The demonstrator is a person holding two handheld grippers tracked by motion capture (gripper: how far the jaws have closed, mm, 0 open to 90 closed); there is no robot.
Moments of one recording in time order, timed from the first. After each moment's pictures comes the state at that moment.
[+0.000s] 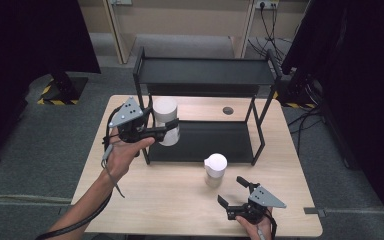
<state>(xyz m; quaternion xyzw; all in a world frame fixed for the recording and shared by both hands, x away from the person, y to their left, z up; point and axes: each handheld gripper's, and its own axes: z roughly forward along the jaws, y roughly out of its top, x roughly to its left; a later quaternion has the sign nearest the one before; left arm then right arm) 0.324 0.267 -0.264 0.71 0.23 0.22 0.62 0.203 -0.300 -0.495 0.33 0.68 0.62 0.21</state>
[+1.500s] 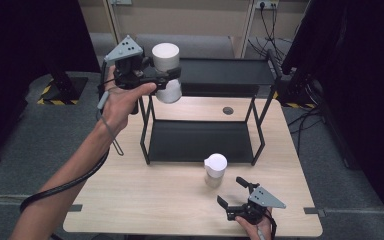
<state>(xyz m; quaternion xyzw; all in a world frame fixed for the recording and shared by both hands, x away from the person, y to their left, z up) 0.361 0.249 -0.154 0.71 0.25 0.24 0.61 0.203 -0.300 -0.495 0.33 0.68 0.62 0.21</state>
